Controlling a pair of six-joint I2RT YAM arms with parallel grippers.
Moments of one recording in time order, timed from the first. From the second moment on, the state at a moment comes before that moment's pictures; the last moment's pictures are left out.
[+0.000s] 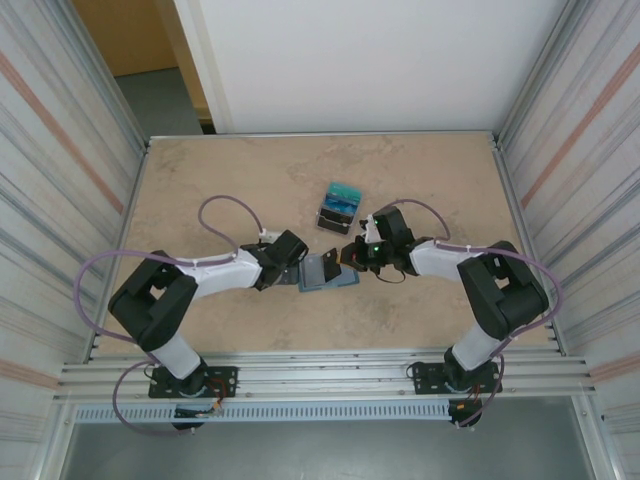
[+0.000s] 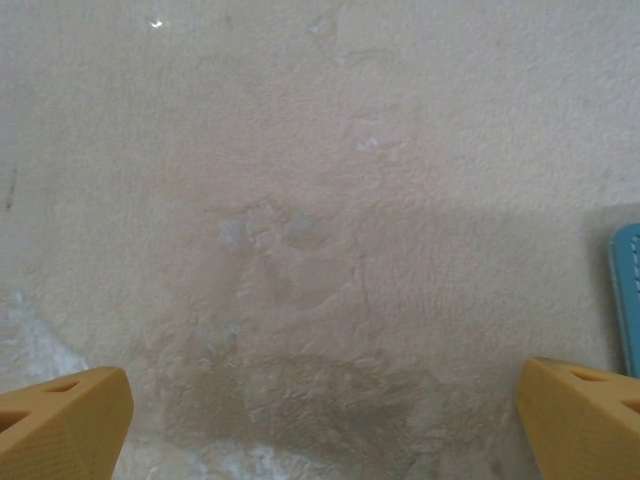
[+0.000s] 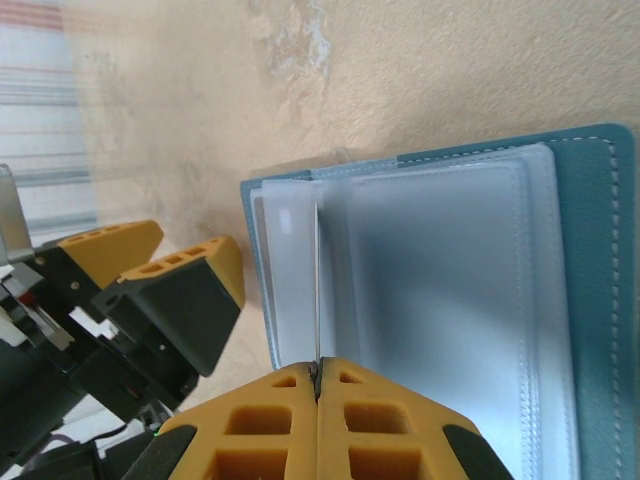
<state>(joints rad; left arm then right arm) -0.74 1.63 0.84 -0.46 -0.45 -0.65 0.50 1.63 0.75 0.03 -0.58 0.84</state>
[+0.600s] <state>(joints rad) -0.77 1.54 0.85 -0.48 -0.45 -0.62 0.50 1.52 0.89 -0.24 -0.43 0.64</state>
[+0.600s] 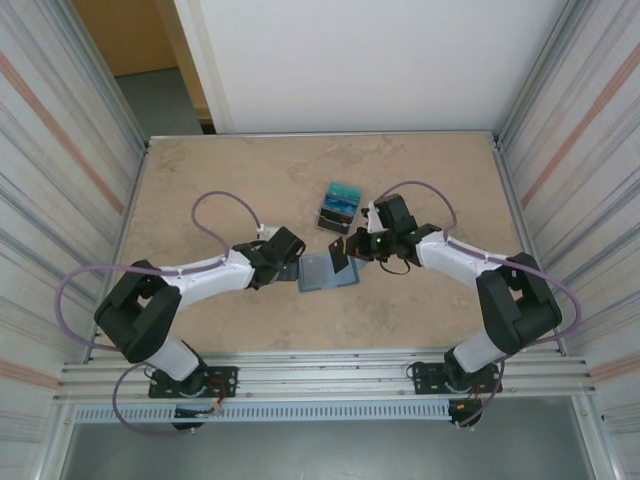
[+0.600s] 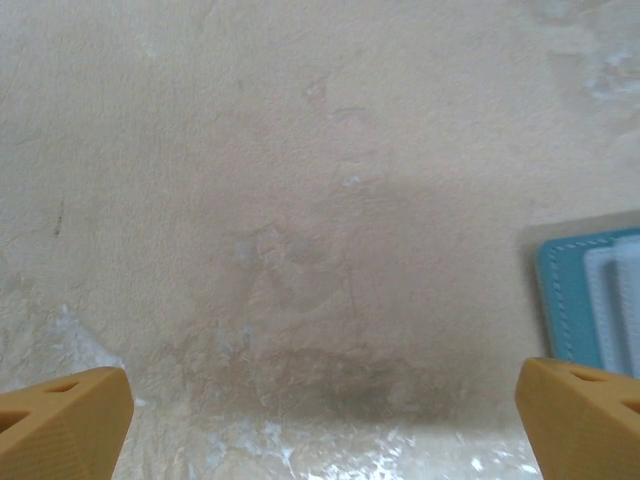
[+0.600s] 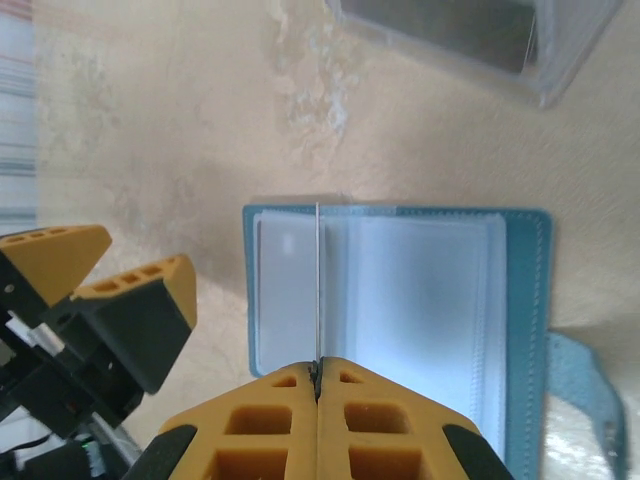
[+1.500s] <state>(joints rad) -0.84 1.68 0.93 -0.51 -0.44 -0.62 0.42 1.76 1.32 -0.41 -0.34 -0.06</state>
